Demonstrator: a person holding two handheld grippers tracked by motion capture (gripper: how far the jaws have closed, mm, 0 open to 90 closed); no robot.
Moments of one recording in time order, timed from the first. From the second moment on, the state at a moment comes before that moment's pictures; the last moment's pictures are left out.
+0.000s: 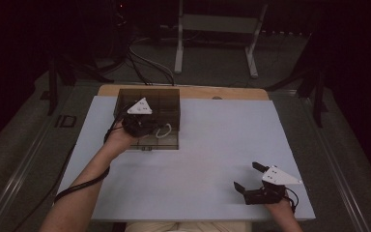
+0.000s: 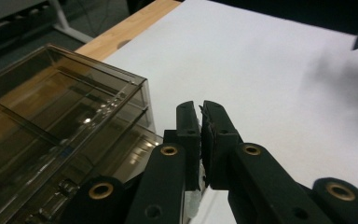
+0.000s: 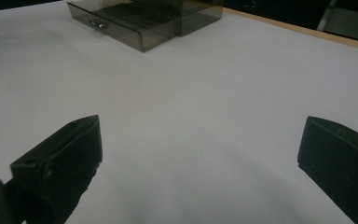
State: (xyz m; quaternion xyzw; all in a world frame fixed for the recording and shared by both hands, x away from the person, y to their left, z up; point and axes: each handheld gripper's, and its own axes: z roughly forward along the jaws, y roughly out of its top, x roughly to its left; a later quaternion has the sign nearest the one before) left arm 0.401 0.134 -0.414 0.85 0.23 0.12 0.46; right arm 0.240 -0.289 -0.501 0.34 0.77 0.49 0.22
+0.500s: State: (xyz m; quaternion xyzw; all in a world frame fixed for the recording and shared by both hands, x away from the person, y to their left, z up) left arm 0.407 0.126 -0.436 0.85 0.24 0.10 0.46; right arm 0.240 -0.290 -0.500 0.34 0.77 0.49 0.22
